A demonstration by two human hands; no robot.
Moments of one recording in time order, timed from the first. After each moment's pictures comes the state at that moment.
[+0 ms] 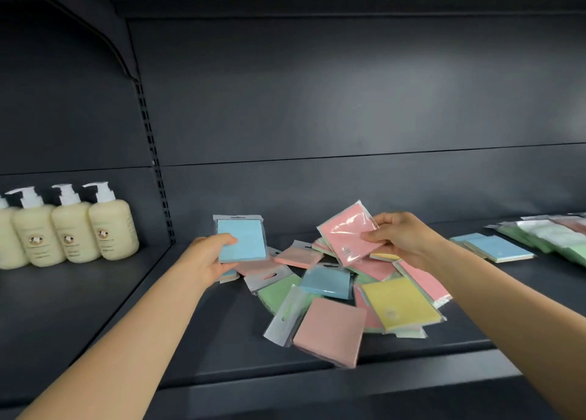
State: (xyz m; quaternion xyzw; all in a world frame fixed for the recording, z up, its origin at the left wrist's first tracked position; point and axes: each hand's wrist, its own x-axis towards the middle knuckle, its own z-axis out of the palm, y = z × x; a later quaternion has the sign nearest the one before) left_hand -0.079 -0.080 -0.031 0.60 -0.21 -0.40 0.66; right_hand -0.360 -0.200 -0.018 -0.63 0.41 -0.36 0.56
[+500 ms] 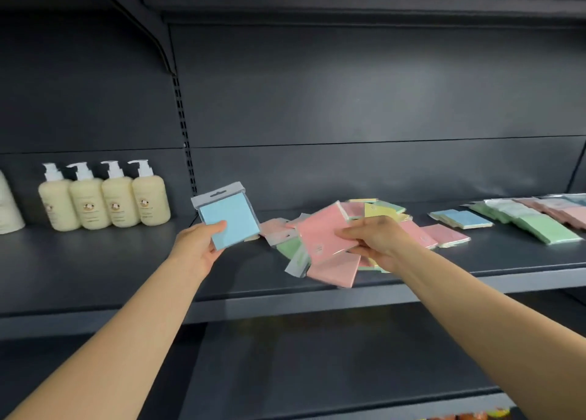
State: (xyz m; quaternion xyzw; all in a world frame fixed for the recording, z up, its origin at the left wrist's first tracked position) left_hand -0.090 0.037 -0.033 0.52 -0.18 -0.38 0.74; right_hand -0.345 -0.058 -0.021 -0.57 0.42 -0.38 0.60
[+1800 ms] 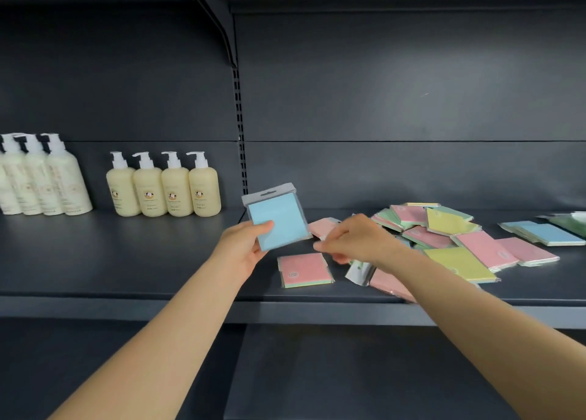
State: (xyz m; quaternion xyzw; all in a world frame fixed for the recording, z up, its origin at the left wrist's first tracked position) left_hand -0.061 0.057 -0.033 0.52 -0.20 -0.41 0.72; right_hand -0.233 -0.038 -0.016 -0.84 0.42 -0.17 0.31
